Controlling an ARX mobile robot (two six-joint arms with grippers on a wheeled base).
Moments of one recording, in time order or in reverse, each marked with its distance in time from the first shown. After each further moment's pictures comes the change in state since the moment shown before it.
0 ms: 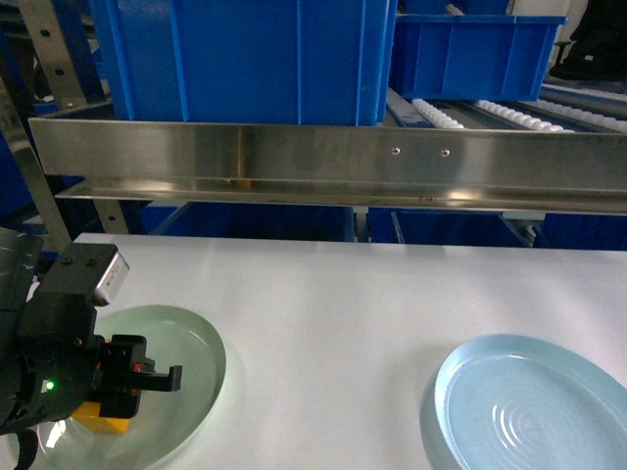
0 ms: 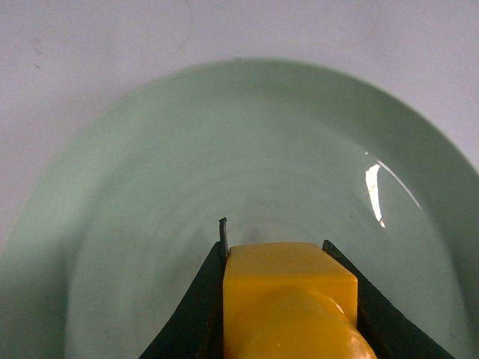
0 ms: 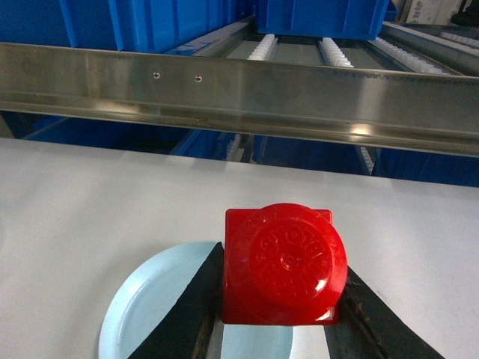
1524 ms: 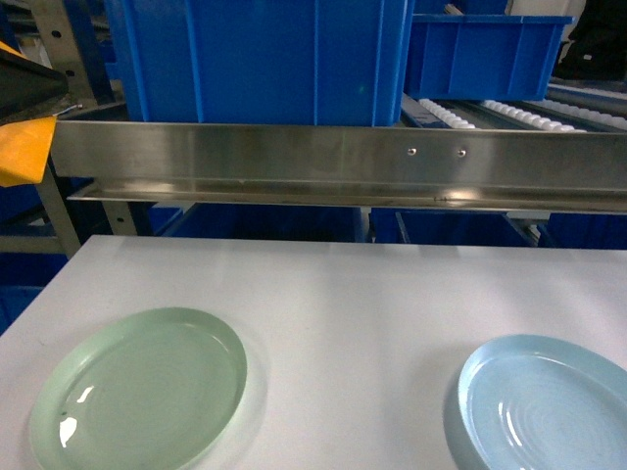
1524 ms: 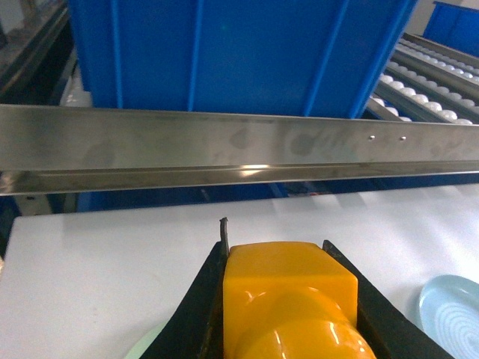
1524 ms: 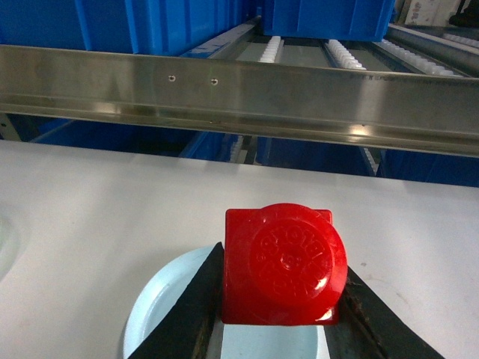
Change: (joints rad) left arm 0.111 -0.718 0.006 -0.192 0.320 -0.068; right arm 0.000 0.000 0.000 0.002 0.004 0.000
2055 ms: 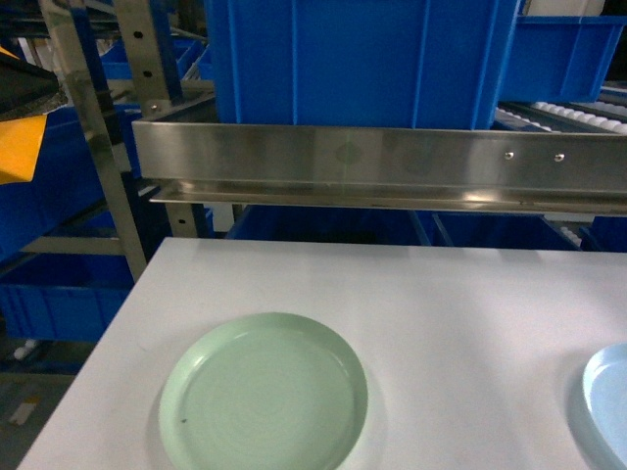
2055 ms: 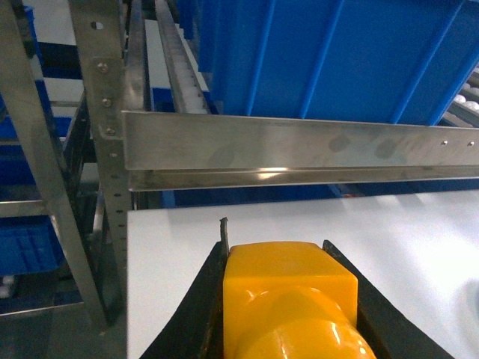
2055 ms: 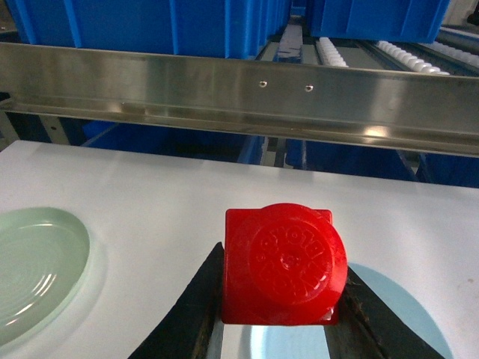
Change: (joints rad) left arm 0.005 0.000 0.000 0.001 -0.004 0.007; right arm 0.000 0.000 0.000 0.002 0.000 0.000
